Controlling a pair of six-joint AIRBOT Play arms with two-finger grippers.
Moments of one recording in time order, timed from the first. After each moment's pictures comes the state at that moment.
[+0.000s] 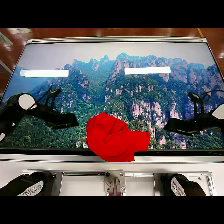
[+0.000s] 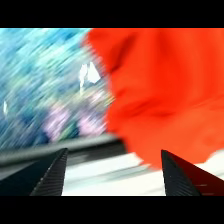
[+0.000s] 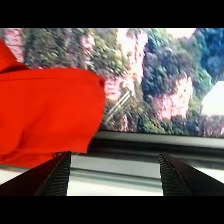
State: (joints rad) left arm -0.18 -1.11 0.91 1.15 -1.31 -1.64; right arm -0.27 -0.93 0.80 -1.22 1.42 1.36
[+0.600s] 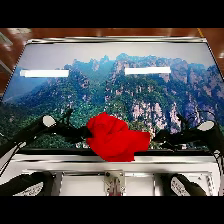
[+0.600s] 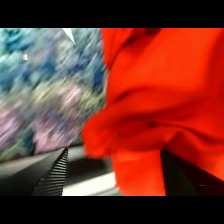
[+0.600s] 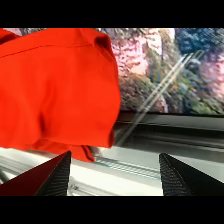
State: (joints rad) left arm -0.31 -1.22 0.60 0.80 -0.91 -1.59; right arm -0.34 -1.07 0.51 -0.98 1.31 1.30
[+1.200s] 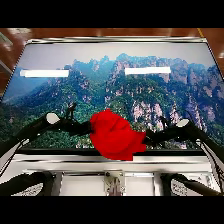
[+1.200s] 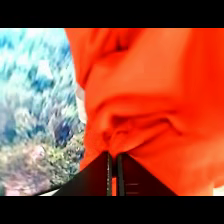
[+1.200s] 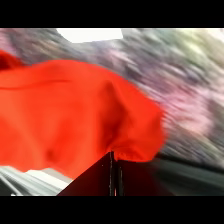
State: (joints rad) left arm -0.35 -1.24 0.71 0.83 -0.84 -1.53; right arm -0.09 -1.31 0.53 -0.82 1.11 1.33
